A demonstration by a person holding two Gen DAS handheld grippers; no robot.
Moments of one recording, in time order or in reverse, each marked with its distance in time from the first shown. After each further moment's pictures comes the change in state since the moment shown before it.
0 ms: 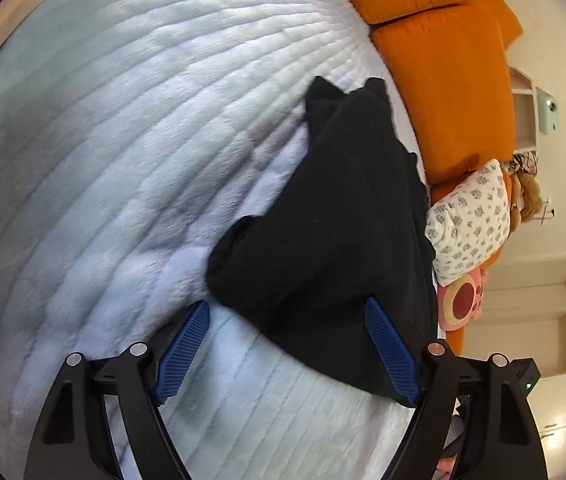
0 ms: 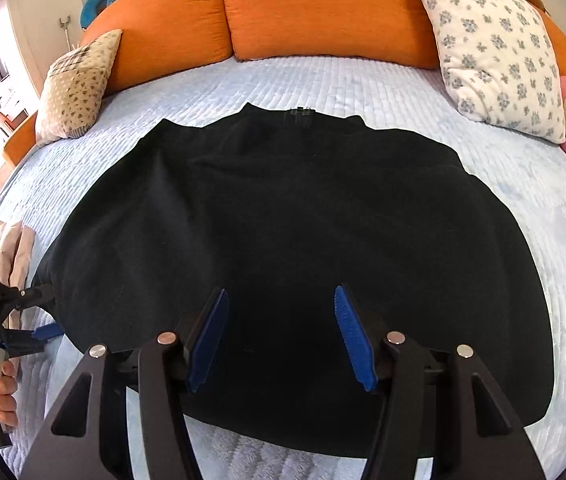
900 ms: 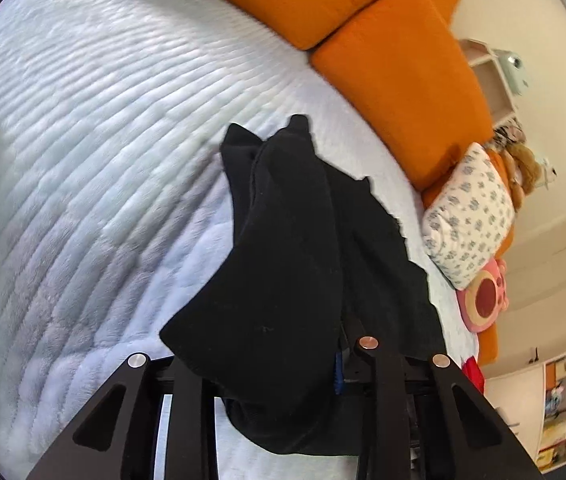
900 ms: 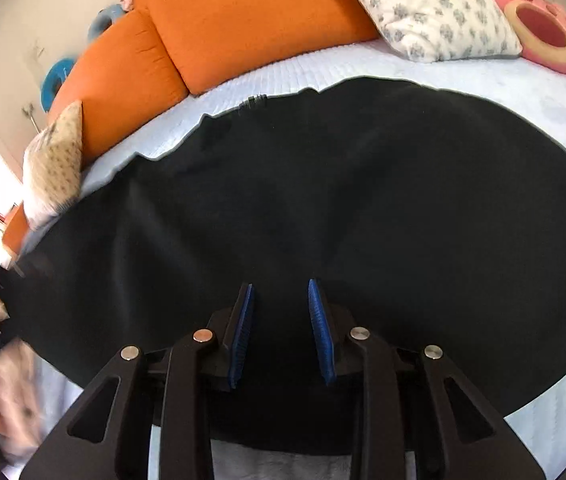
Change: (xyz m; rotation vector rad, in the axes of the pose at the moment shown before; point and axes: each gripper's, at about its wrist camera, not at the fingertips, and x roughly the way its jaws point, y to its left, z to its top) left arm 0.007 -0.105 0.020 0.248 -0.149 0.084; right arm 0.023 -0.013 -0.057 0.292 -0.167 0.010
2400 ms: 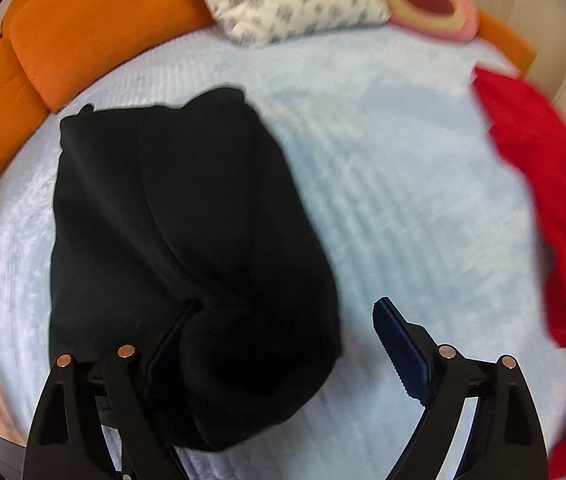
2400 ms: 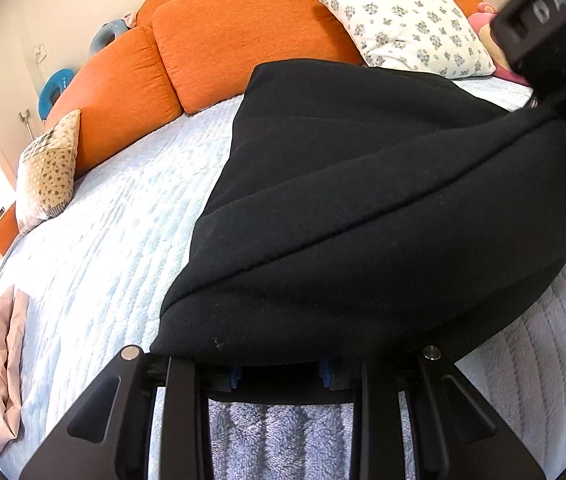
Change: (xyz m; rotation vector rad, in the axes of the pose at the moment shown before) left arm 0.140 -0.350 -0.273 0.909 0.325 0.325; right arm -0.021 0.004 -0.035 0.023 -0.078 -0.050
